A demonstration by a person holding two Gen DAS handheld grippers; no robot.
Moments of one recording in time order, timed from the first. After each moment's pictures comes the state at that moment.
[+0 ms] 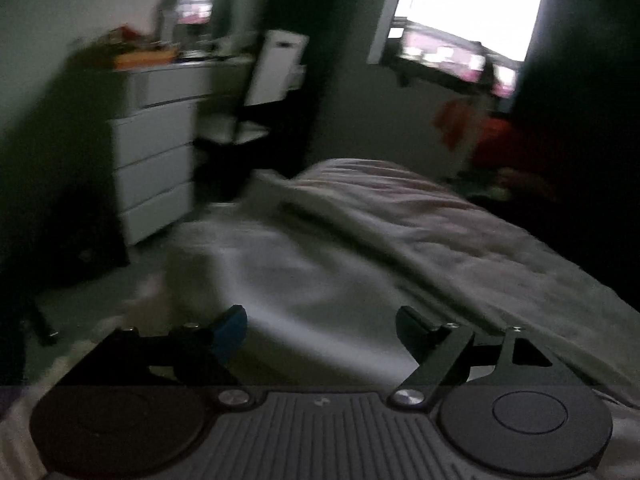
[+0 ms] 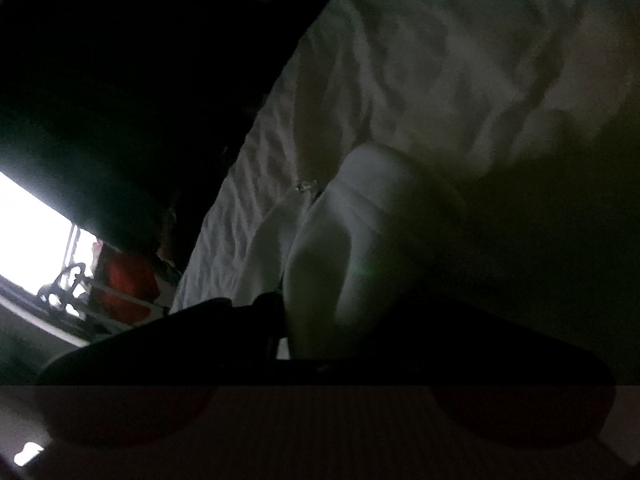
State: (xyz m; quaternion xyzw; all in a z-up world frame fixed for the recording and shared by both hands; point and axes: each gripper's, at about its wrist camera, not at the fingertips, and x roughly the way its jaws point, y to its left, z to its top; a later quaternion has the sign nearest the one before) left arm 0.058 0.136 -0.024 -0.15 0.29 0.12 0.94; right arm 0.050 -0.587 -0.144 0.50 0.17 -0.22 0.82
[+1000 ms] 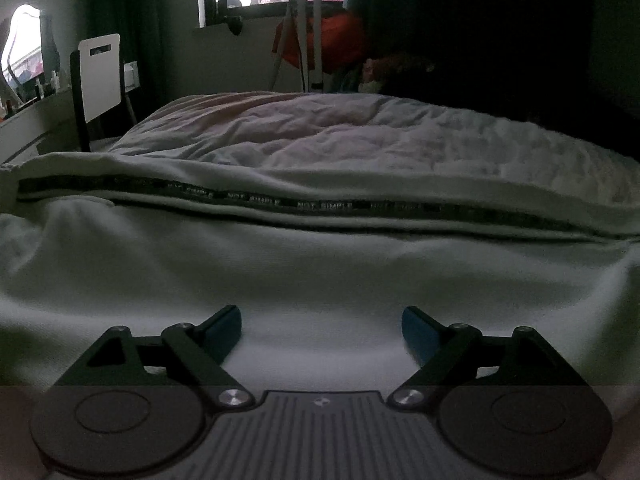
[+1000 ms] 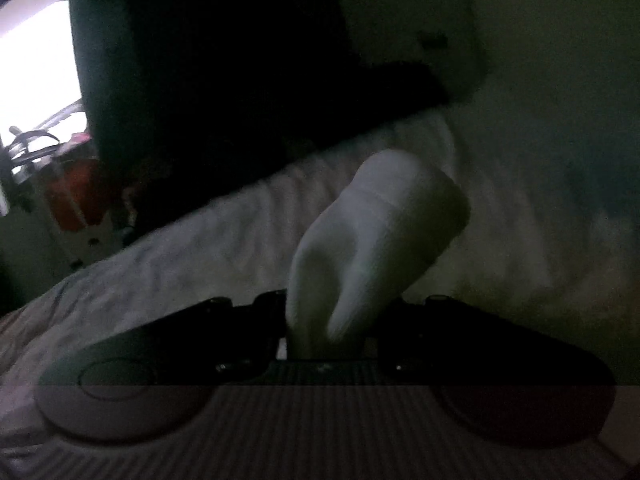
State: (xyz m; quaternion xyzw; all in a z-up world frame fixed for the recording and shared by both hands) left arm 0.134 -0.028 -0.138 0.02 0.35 -0.03 0.94; right arm 0.085 -0.487 -0.064 0.16 0.14 -0.25 0.94
